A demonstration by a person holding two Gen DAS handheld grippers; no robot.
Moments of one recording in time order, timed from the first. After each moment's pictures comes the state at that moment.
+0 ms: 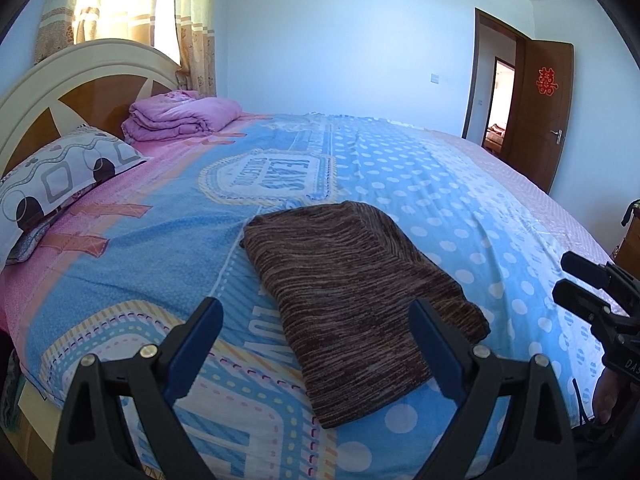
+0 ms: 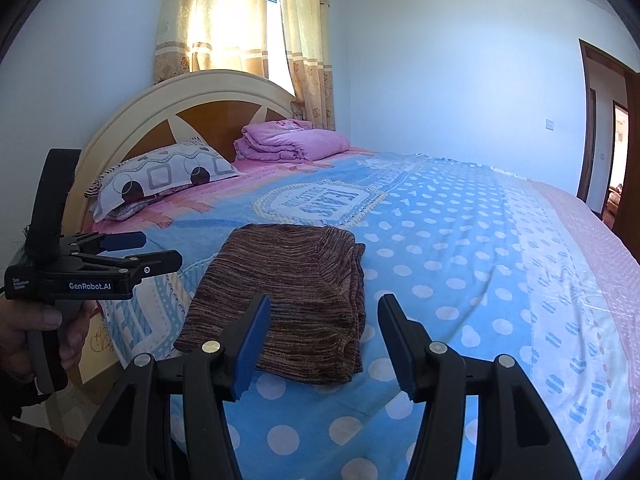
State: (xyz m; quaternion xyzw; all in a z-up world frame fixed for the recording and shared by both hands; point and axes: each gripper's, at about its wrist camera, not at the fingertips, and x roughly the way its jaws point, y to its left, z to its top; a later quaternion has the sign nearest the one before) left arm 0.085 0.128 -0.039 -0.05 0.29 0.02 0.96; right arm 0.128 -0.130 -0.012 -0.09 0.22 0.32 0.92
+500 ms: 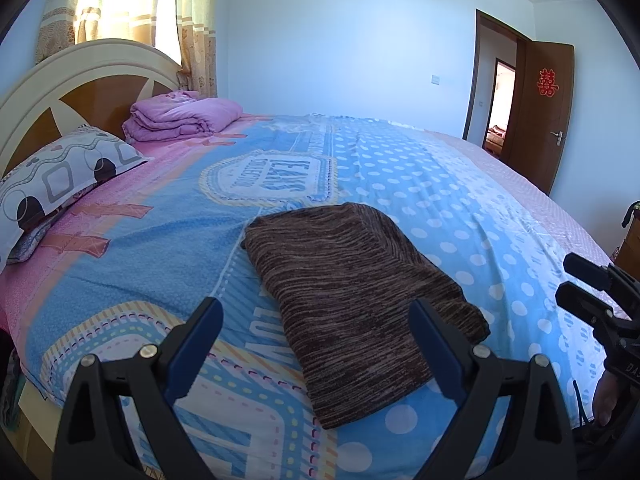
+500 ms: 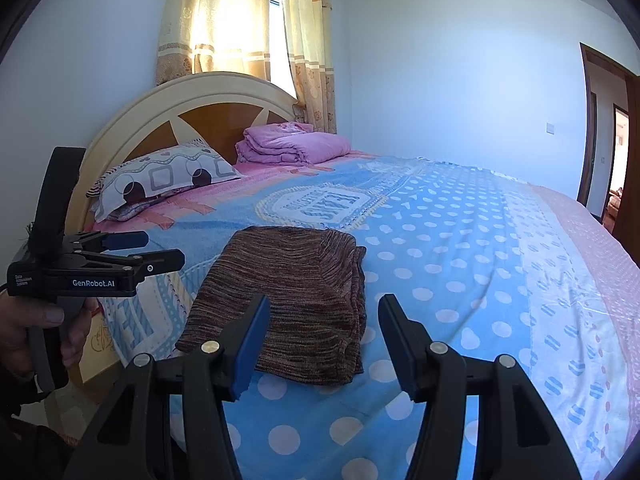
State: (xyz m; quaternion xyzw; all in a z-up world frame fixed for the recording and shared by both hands) left arm 0.085 0.129 -0.039 -0.05 0.29 0.02 0.96; right arm 0.125 -0.131 -0.011 -0.09 0.21 0.32 0.92
